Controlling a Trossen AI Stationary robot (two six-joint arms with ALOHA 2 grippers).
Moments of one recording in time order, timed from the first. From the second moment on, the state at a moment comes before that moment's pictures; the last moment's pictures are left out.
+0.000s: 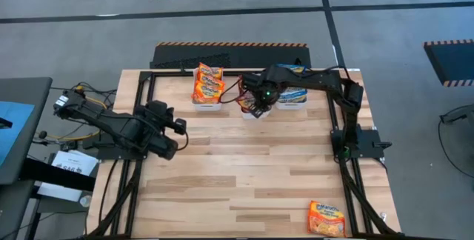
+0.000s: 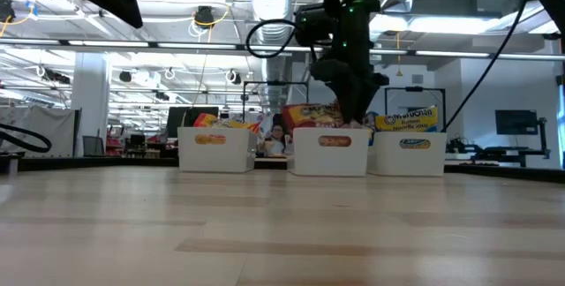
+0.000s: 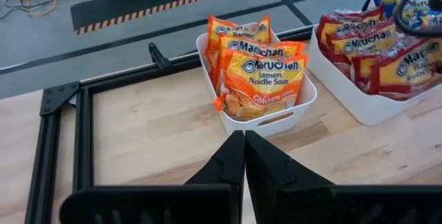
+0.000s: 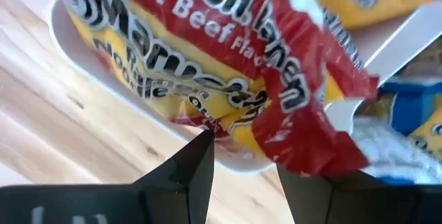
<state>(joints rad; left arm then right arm) -0.40 1.17 1.10 -1.40 -1.03 -1.57 -0.36 1.94 1.64 -1.19 0.10 0.41</state>
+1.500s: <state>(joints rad) -0.35 1.17 1.10 -1.39 -1.00 -1.53 -0.35 1.96 1.58 -0.95 0.00 0.42</state>
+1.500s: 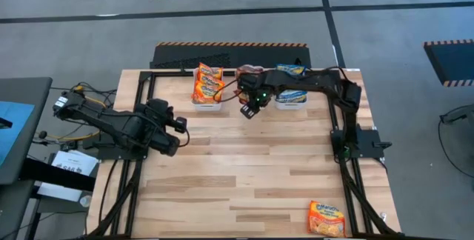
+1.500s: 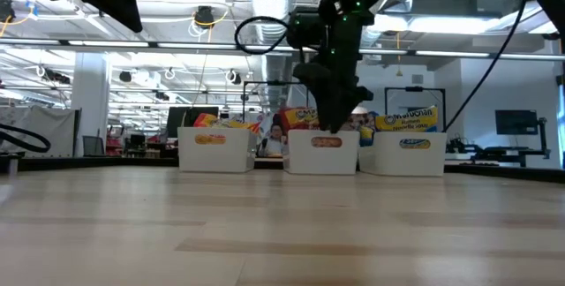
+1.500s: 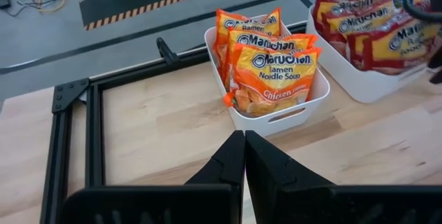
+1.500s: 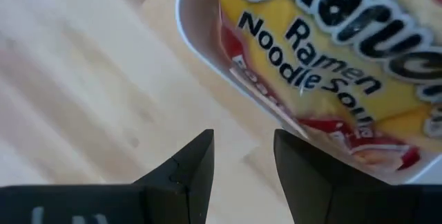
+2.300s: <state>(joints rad) -0.35 1.13 1.10 -1.30 -0.99 -1.42 -0.16 1.69 1.75 -1.20 -0.16 0.37</state>
